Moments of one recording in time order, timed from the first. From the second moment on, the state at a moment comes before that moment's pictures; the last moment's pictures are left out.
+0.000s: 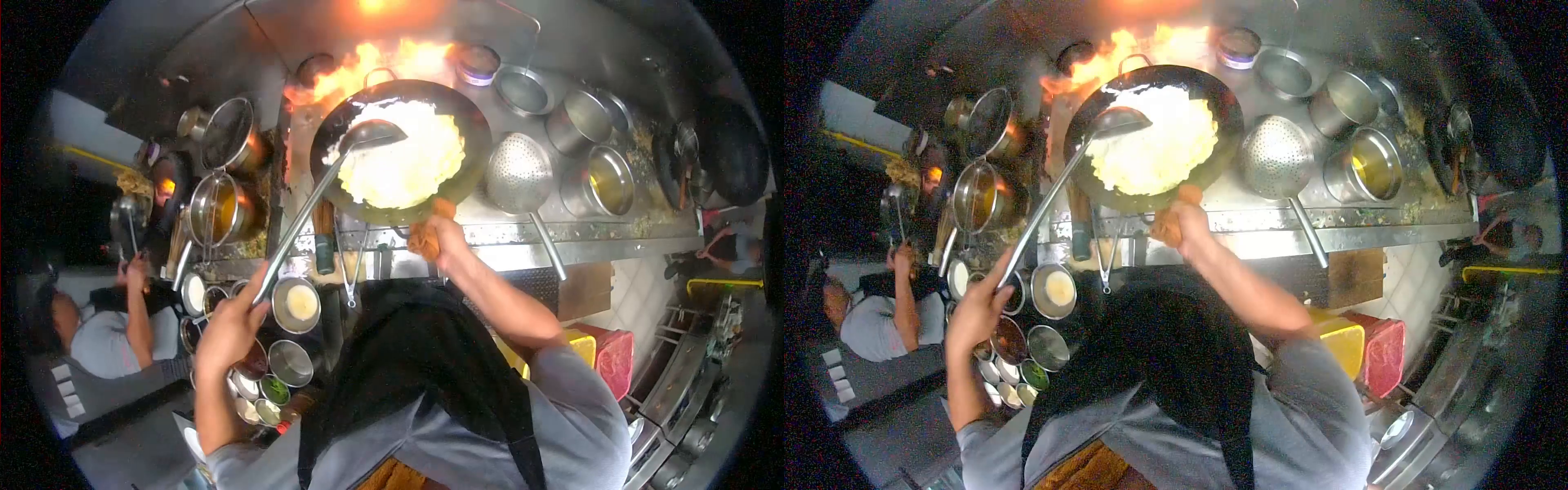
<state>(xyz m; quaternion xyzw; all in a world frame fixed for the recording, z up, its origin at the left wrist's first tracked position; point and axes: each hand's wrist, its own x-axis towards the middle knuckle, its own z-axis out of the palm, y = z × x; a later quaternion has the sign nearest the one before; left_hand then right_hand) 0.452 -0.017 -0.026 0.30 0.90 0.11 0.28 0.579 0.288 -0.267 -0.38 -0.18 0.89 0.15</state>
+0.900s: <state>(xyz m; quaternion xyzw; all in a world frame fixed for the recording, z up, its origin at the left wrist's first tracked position) 0.425 0.055 -0.133 0.38 0.92 0.01 0.12 0.509 0.344 -0.351 -0.32 -0.28 0.90 0.06</state>
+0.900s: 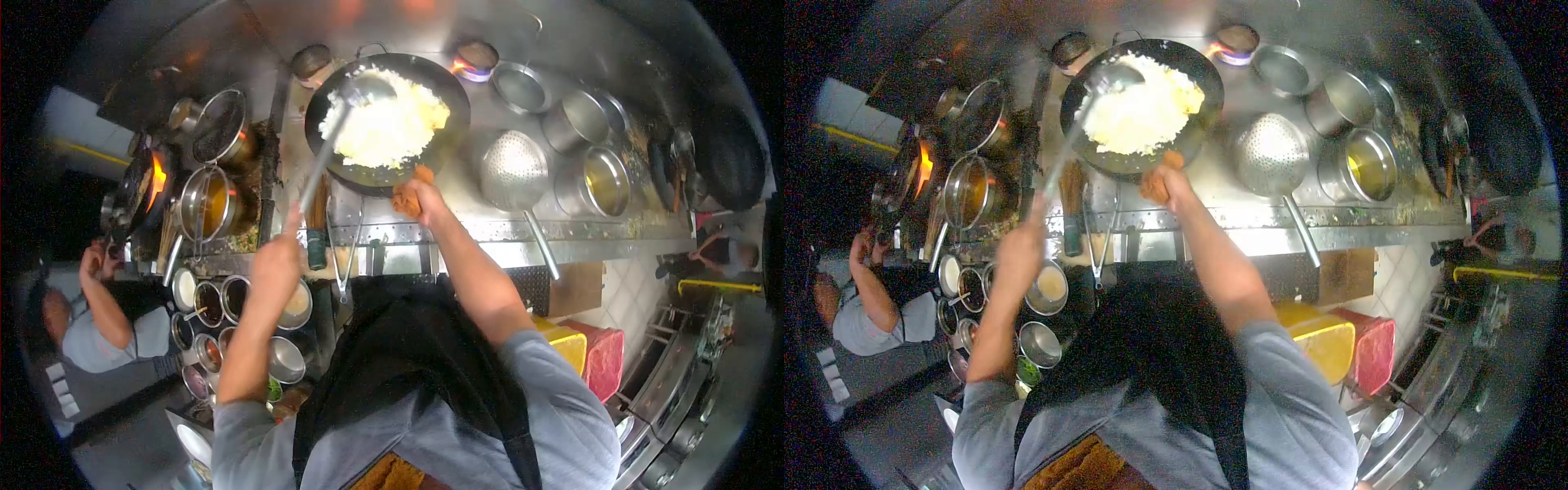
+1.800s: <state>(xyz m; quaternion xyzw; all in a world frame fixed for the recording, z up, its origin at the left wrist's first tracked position) 1.184 -0.077 -0.367 0.67 -0.01 -0.44 0.59 0.700 0.239 -0.384 -0.04 -0.49 0.68 -0.54</state>
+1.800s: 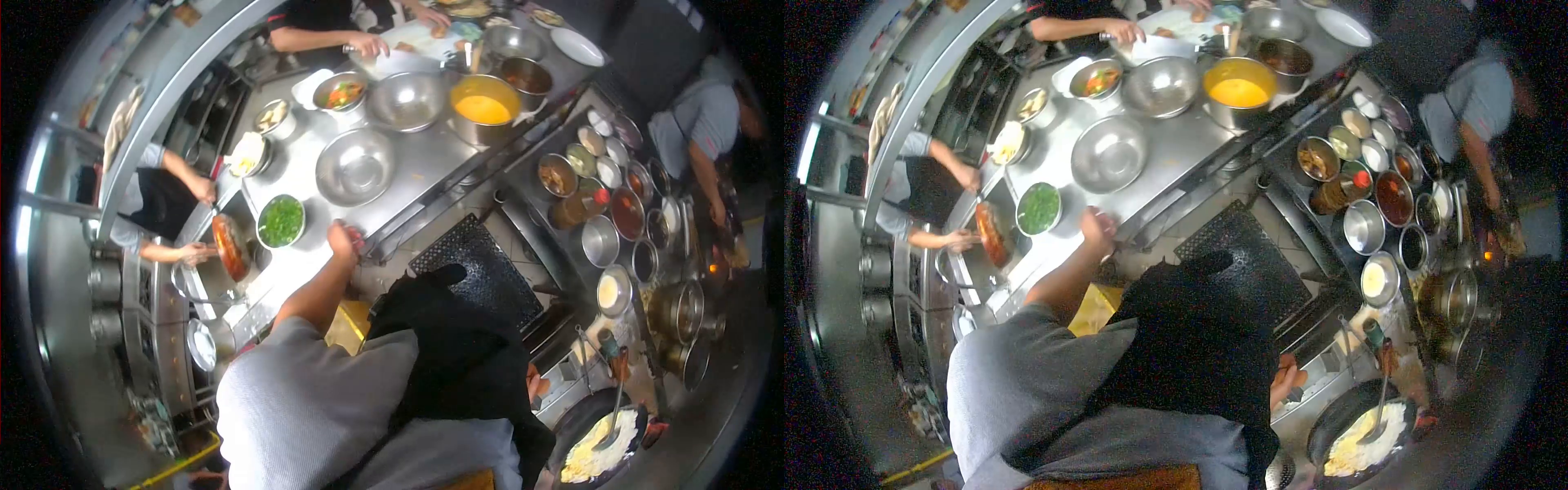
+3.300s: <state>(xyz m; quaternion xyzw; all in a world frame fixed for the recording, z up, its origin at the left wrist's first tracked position) 0.281 0.253 -0.214 -0.36 -0.77 -0.41 0.34 0.848 0.311 -0.333 -0.47 -0.54 0.67 0.20</state>
